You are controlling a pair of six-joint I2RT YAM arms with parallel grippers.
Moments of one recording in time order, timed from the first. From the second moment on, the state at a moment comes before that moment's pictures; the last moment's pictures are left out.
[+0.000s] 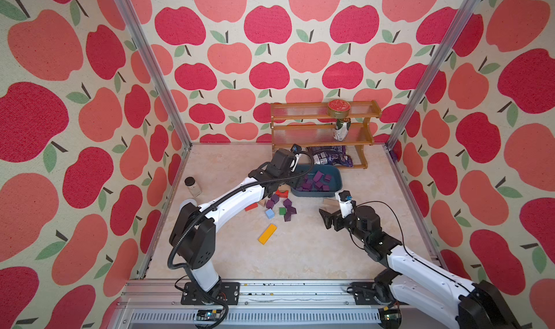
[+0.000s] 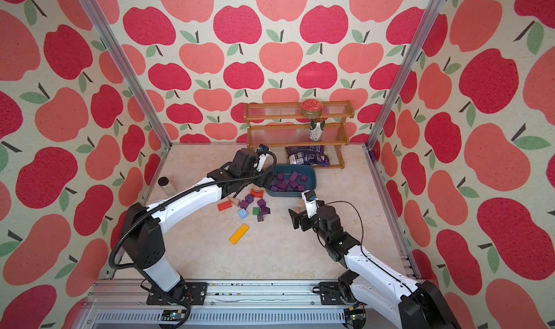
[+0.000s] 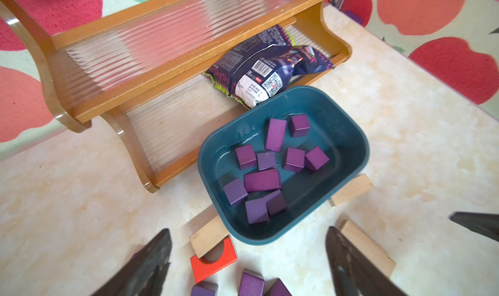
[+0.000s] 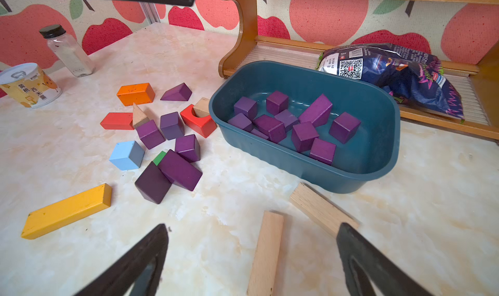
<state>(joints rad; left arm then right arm) -0.71 1.66 1.37 -0.32 -0.08 -0.06 0.63 0.92 0.30 0.24 0.00 0.08</state>
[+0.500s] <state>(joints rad) -0.70 1.23 0.85 -0.13 -0.11 -0.05 0.62 1.03 0.30 0.29 -0.12 0.07</state>
